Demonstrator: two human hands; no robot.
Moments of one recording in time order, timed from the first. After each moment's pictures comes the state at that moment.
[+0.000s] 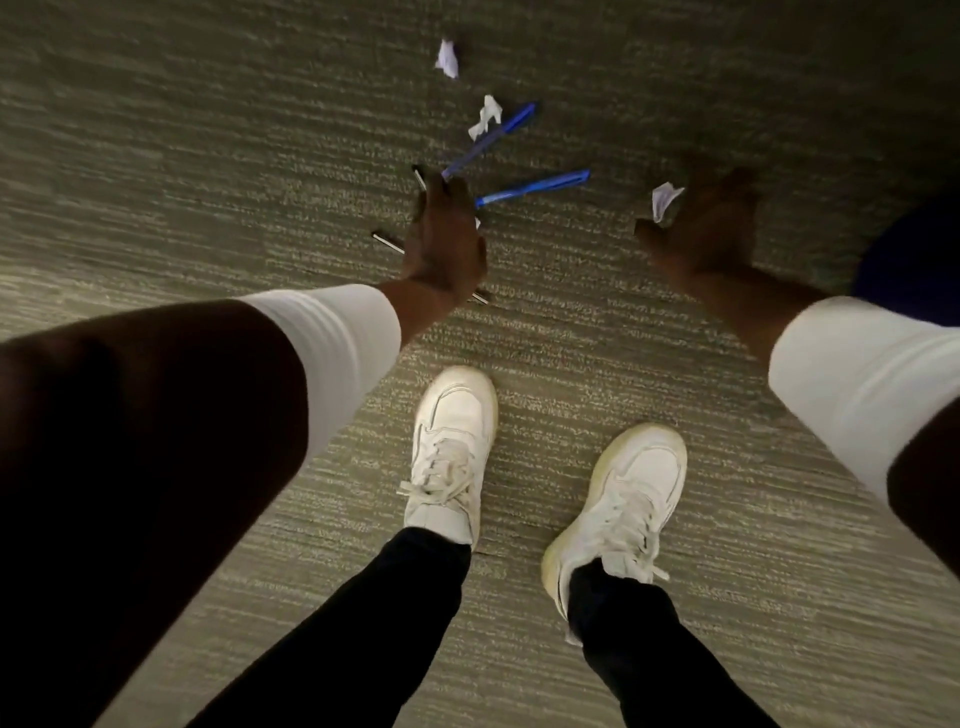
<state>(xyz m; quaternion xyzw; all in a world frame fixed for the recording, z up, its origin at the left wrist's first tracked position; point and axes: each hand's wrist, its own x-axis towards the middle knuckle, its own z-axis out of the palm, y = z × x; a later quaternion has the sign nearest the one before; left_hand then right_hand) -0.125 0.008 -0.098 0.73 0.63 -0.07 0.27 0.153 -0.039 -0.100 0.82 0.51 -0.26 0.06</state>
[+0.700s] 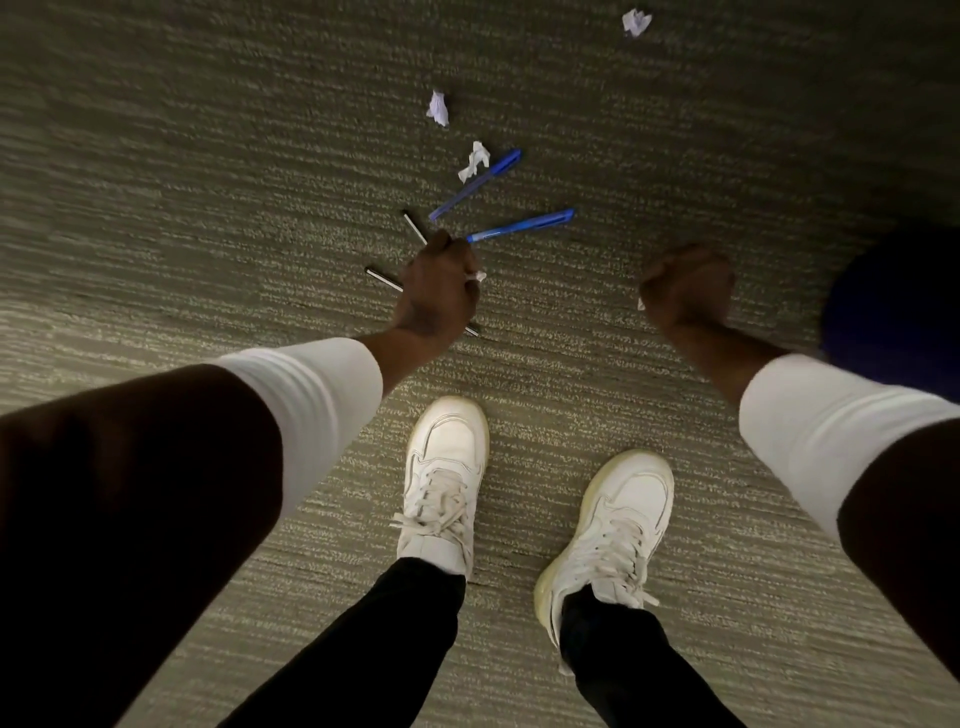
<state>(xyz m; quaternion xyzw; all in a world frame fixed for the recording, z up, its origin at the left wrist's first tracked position) -0.129 0.001 -0.081 0.74 0.60 0.04 0.30 0.151 -0.055 -0.093 0.86 0.45 -0.25 -0.02</state>
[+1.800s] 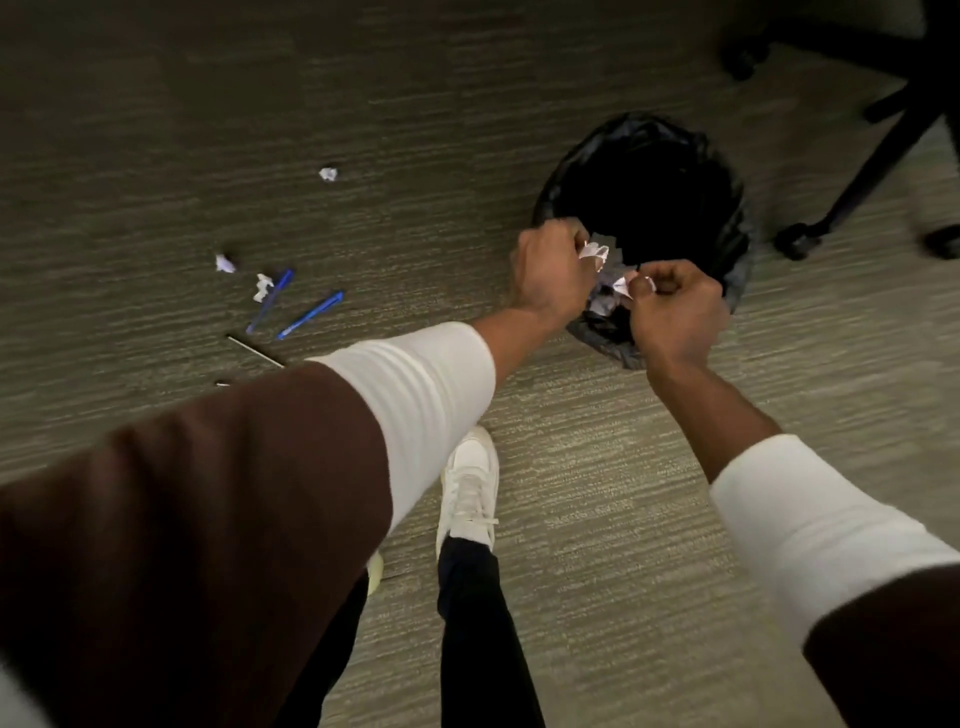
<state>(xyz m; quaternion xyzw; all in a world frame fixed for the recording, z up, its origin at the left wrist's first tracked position) 0.248 -0.101 0.197 0.74 0.47 0.08 0.48 0.330 -0.216 0.206 0.94 0.13 -0.11 -0.29</state>
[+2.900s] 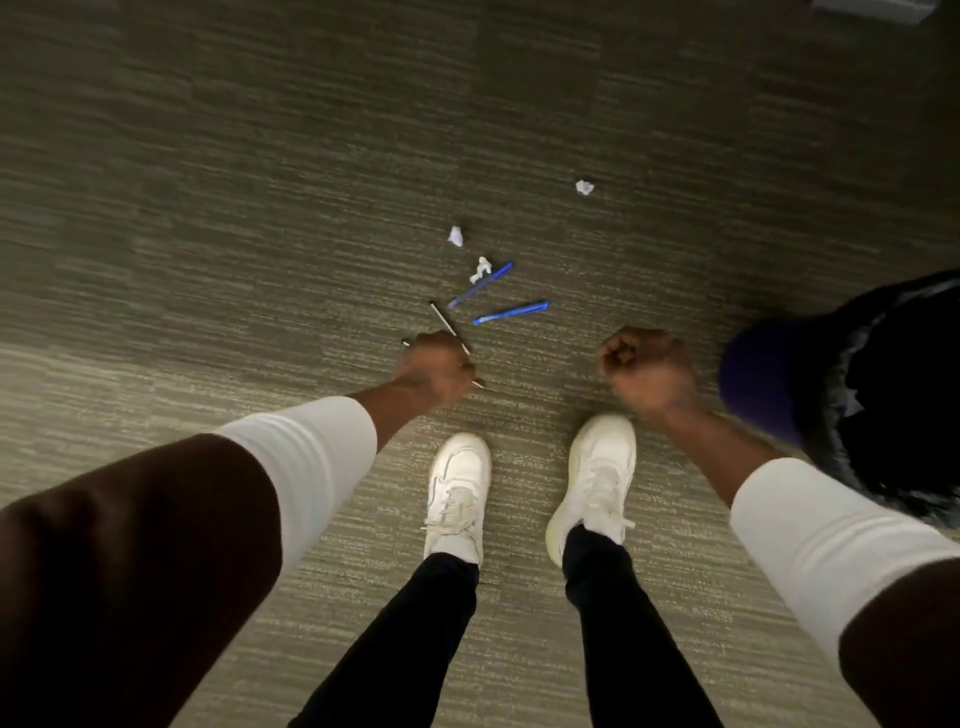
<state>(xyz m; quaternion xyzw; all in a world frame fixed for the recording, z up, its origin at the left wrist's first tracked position) -0.152 0.028 0.093 0.67 0.59 -0.21 0.40 0.108 -0.037 0.145 0.80 0.44 -0.41 0.00</state>
